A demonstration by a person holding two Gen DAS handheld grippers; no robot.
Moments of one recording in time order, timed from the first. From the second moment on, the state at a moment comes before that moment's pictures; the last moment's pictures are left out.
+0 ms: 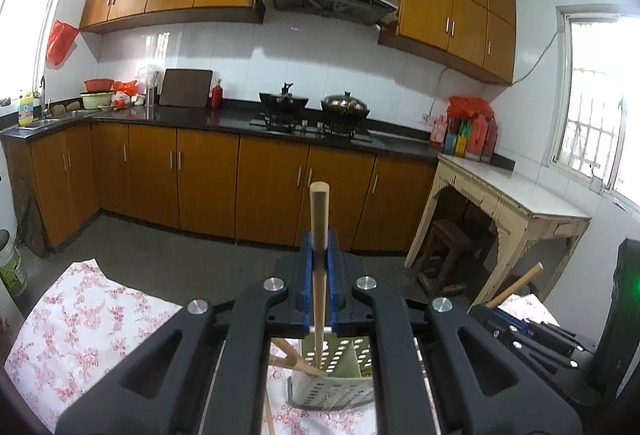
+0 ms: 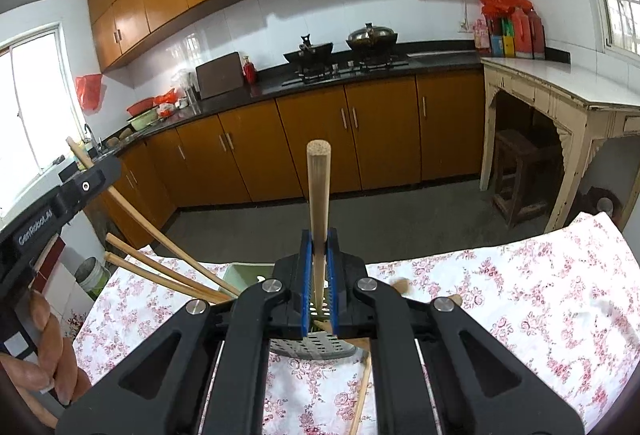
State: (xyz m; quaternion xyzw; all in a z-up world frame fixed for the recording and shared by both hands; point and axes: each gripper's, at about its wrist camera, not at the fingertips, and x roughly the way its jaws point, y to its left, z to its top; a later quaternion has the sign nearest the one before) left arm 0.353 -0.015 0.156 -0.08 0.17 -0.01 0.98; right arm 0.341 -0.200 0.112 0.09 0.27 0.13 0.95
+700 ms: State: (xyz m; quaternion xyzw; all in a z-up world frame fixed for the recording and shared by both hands) left arm 0.256 0.030 0.149 -0.07 0.16 0.01 0.98; right arm 0.265 -0.259 0.132 0.10 0.22 0.07 0.97
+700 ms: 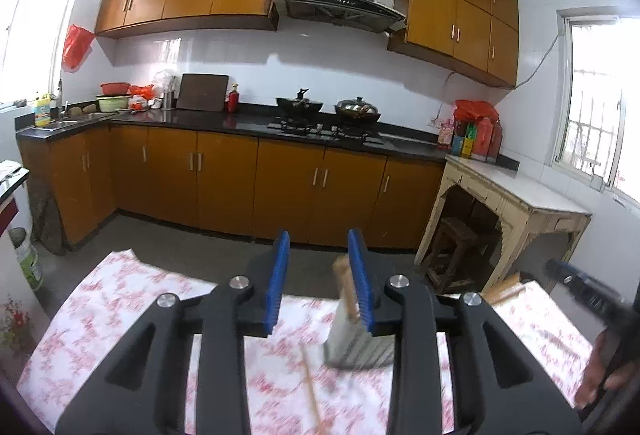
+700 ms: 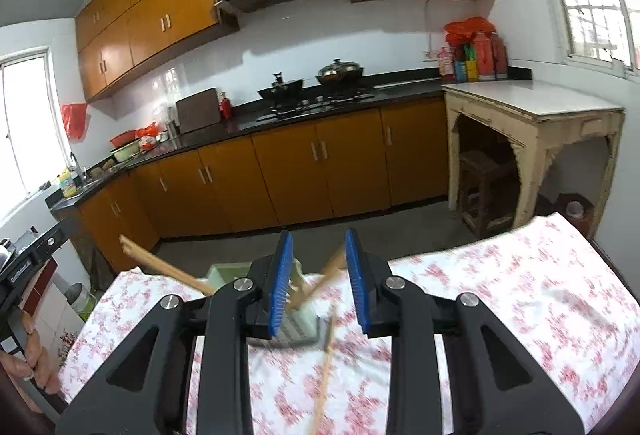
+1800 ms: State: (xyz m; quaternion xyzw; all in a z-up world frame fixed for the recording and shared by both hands) left arm 0.246 0.034 -0.052 -0.09 0.37 0.01 0.93; right arm 0.278 -0.184 -0.089 0.04 0.43 0.08 0.90
